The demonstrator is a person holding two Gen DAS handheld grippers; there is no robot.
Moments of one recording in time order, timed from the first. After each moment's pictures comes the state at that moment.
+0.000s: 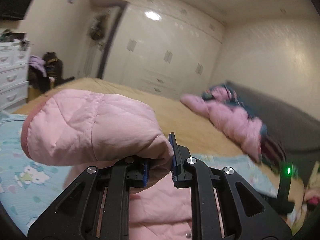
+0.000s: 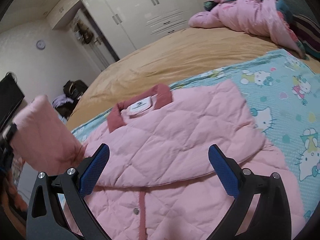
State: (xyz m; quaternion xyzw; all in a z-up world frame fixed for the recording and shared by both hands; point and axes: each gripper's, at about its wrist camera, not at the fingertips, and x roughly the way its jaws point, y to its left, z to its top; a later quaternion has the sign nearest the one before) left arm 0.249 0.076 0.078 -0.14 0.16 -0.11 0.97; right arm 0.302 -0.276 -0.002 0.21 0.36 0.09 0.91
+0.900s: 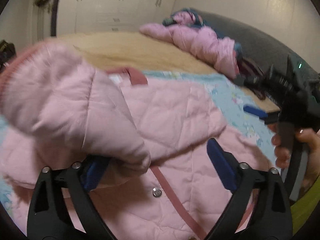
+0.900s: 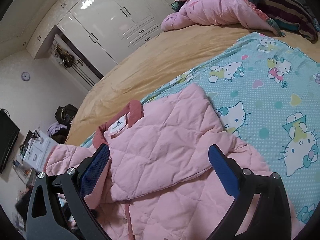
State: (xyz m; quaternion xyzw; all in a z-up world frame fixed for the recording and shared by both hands) left arm 0.270 -0.034 -0.032 -0.03 0.33 -0.24 0.91; right arm 0.300 -0.341 -0.011 0.28 0.34 0.03 0.89
